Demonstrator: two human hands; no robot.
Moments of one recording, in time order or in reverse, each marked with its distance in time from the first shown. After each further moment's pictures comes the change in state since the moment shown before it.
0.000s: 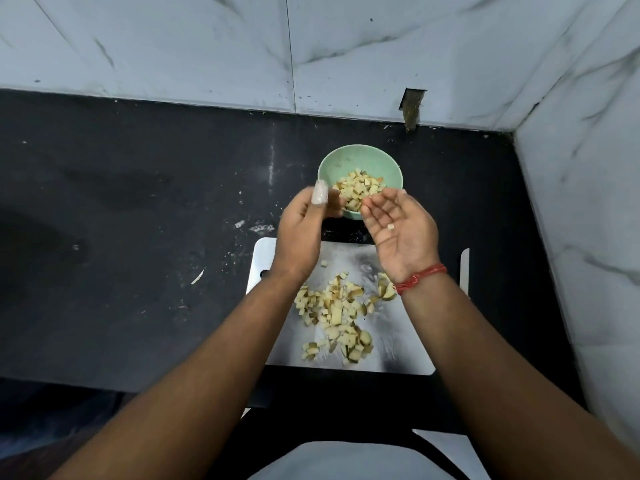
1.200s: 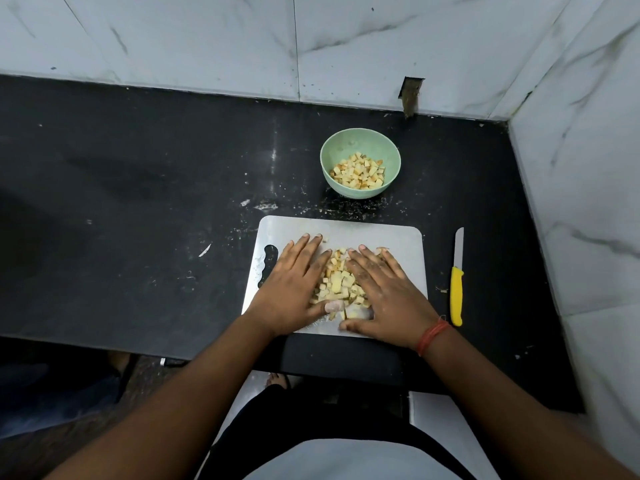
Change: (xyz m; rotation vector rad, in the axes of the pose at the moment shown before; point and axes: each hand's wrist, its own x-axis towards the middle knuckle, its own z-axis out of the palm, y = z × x) left_hand -0.086 -0.092 -0.068 1.287 -0.561 0.436; right_hand -0.059 0.047 -0.122 -2.162 -0.780 -0.702
